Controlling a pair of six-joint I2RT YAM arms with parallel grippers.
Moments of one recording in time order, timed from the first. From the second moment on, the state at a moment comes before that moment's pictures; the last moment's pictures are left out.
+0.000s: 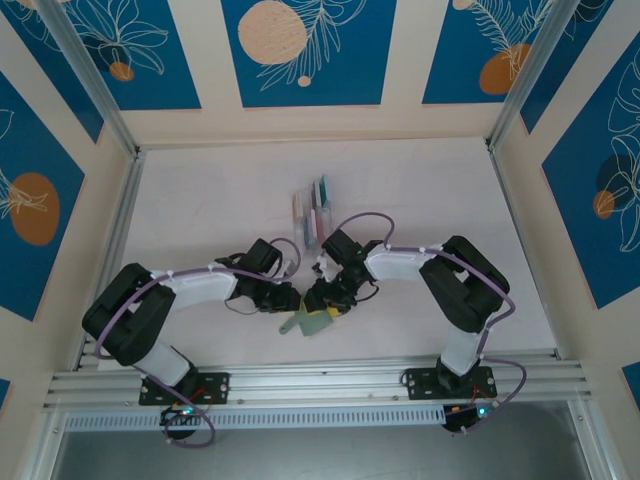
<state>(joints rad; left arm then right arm) -0.67 1.55 0.69 -0.30 0.50 -0.59 0.76 1.79 0.94 -0.46 -0.69 0.60</state>
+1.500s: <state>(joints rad) -0.53 1.34 0.62 -0.42 0.46 -0.59 0.94 1.80 1.44 -1.67 0.62 1.02</state>
